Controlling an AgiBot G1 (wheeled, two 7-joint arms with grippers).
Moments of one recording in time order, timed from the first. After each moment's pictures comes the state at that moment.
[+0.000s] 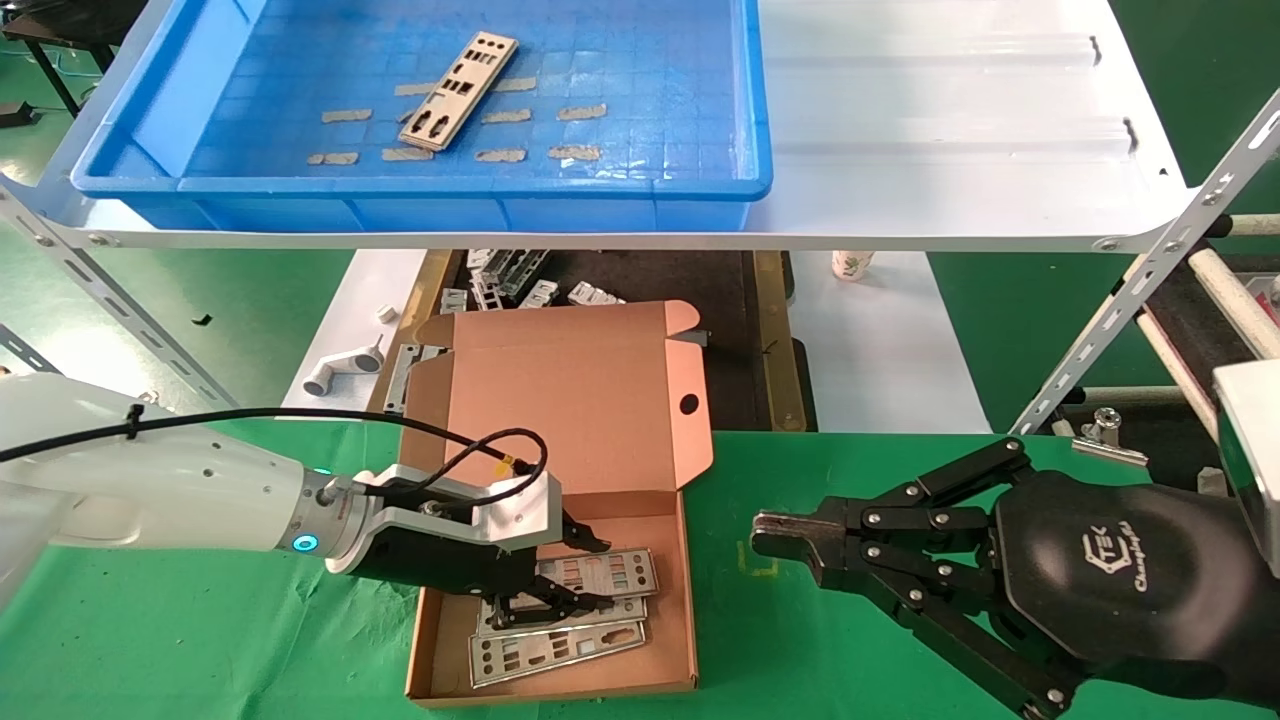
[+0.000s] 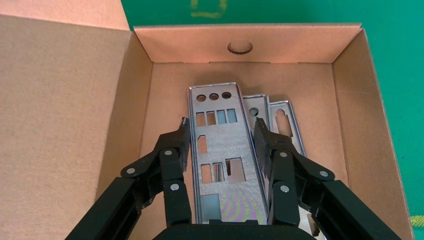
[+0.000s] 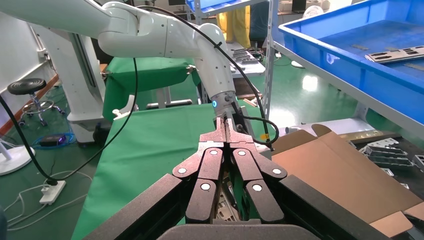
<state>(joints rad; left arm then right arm) -1.48 1.10 0.74 -0.58 1.47 1.31 0.15 1.09 -0.58 -0.36 1.28 -0.68 -1.46 0.15</state>
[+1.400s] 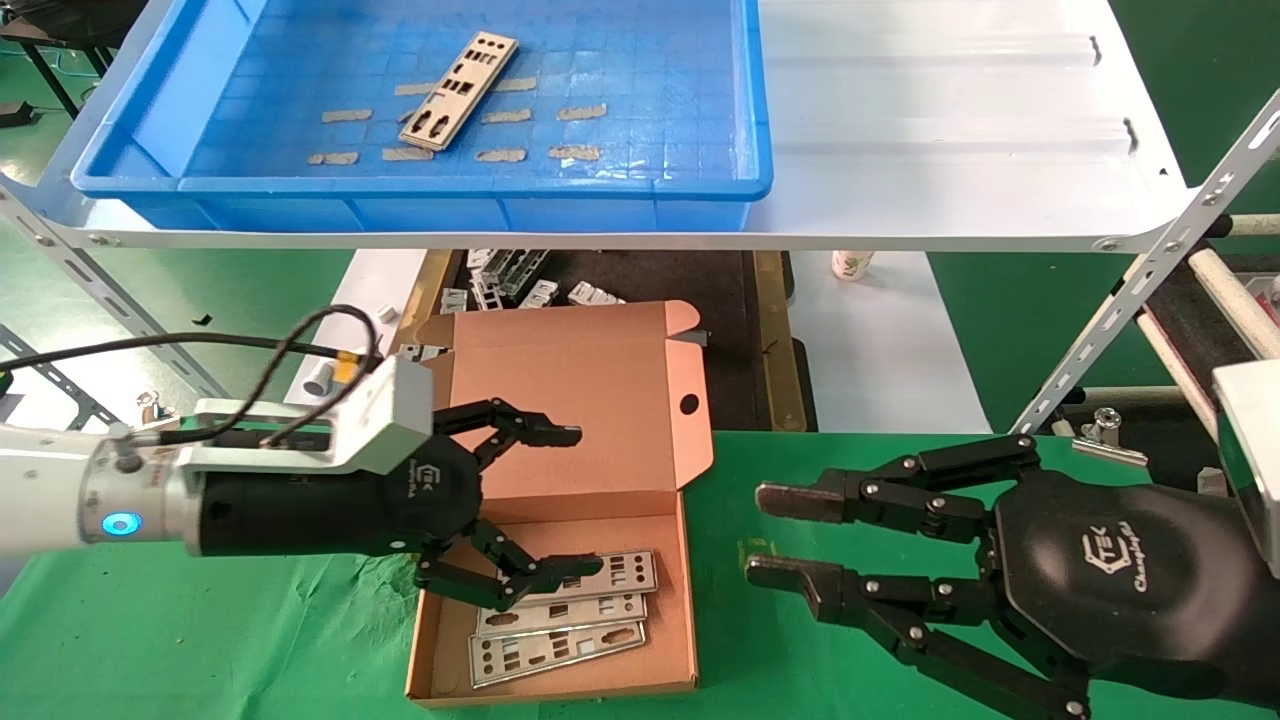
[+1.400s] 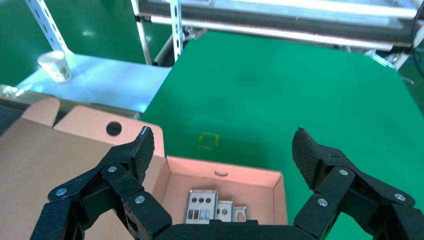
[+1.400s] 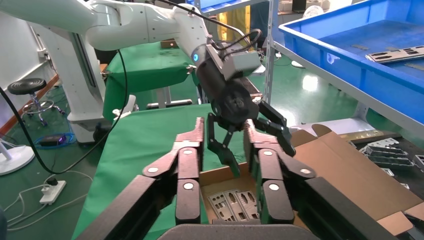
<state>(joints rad) -1.35 0.88 0.53 -0.82 1.12 1.47 0.02 1.09 -0.58 -0.36 1.28 -0.68 -1.46 0.15</state>
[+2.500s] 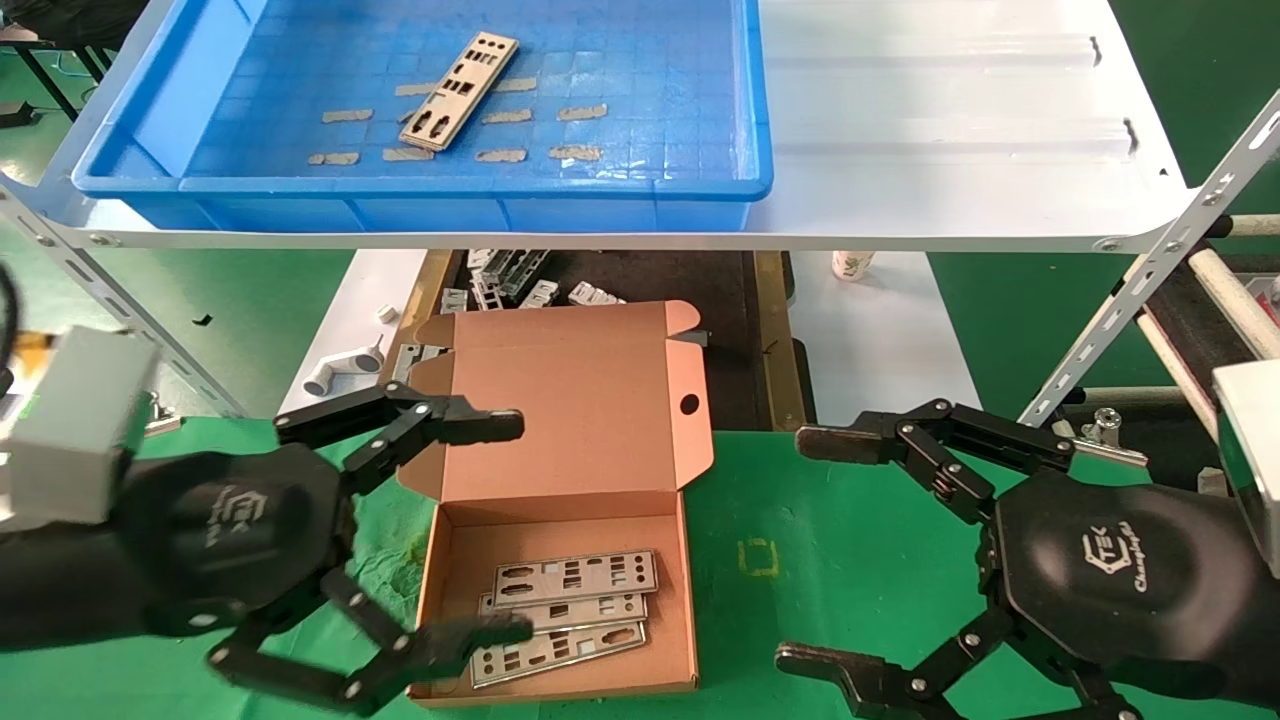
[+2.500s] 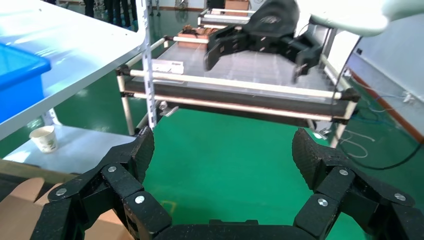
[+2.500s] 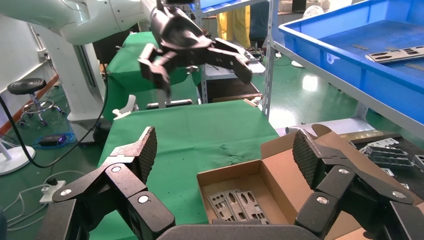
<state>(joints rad) -1.10 0.64 0.31 -1.24 0.77 1.49 -0.17 1.09 -0.58 -0.36 1.28 -0.68 -1.46 0.15</state>
